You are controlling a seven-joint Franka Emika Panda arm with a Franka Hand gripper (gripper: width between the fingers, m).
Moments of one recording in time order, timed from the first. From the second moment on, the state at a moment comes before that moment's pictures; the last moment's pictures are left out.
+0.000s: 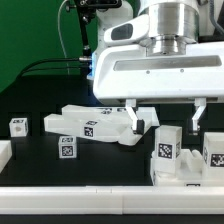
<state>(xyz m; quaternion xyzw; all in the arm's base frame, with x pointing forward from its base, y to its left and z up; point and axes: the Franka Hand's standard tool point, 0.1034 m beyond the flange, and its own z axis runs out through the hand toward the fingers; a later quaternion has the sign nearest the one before) 0.645 0.039 0.095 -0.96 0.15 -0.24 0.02</state>
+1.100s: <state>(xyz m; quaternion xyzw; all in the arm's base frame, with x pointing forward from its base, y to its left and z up) 0.635 0.048 0.083 -0.96 0.26 -0.02 0.06</state>
